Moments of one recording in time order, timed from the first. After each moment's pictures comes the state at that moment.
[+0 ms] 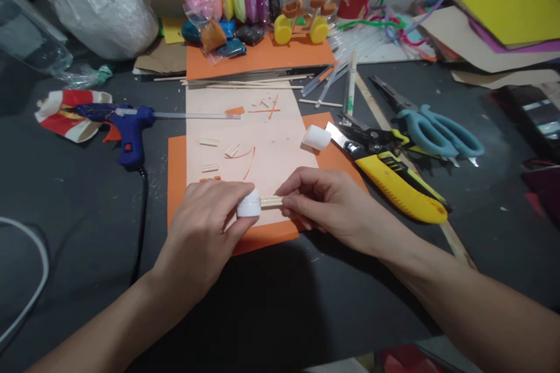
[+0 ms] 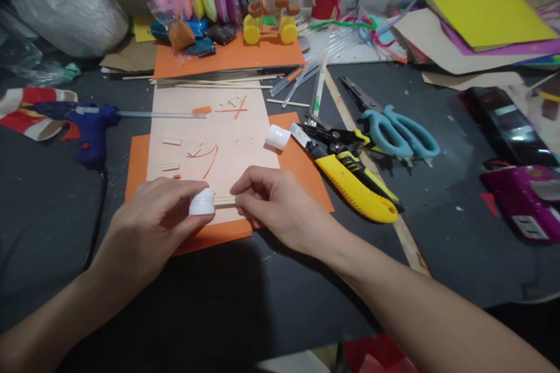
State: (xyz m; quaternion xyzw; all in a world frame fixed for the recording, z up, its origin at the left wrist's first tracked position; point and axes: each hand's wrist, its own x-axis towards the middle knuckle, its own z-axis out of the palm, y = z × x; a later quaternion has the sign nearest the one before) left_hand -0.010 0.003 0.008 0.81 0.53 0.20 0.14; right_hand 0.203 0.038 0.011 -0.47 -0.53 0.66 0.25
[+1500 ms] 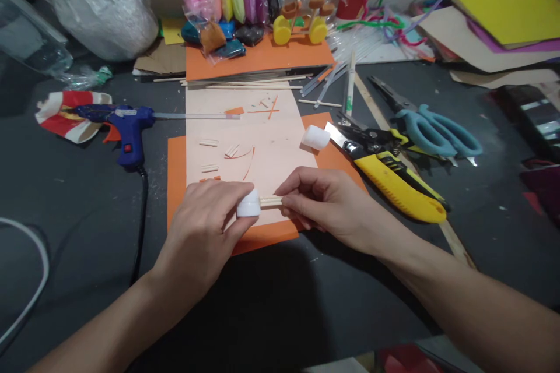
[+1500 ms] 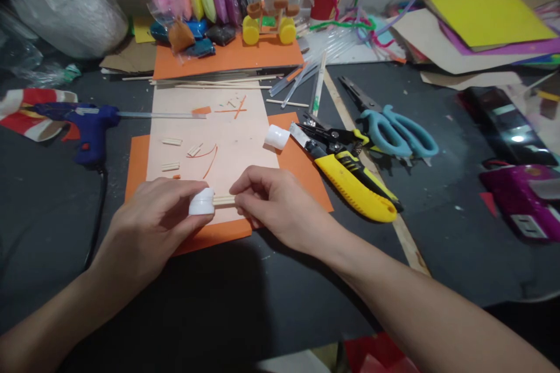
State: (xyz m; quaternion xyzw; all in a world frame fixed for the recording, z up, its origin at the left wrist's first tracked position) left_hand -0.009 0.003 0.006 0.81 0.52 0.23 0.14; right_hand 0.203 0.038 0.010 -0.46 -0.54 0.66 0.25
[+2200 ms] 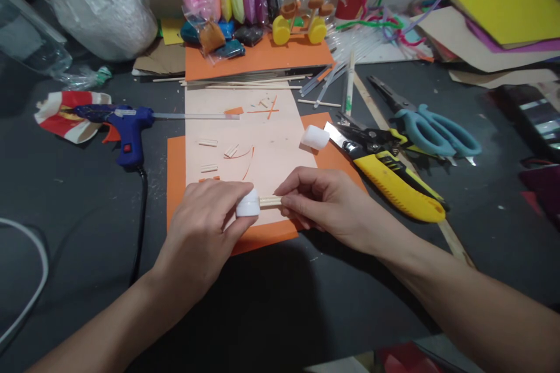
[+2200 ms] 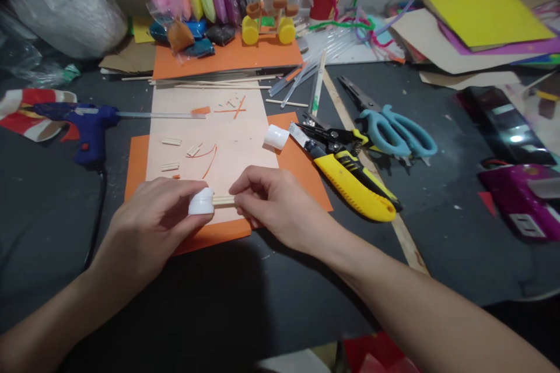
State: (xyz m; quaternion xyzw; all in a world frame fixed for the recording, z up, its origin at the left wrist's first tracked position) left_hand -0.009 0.003 0.006 0.81 0.52 0.23 0.14; right_hand 0.203 0.038 0.008 -0.46 -0.54 0.66 0.26
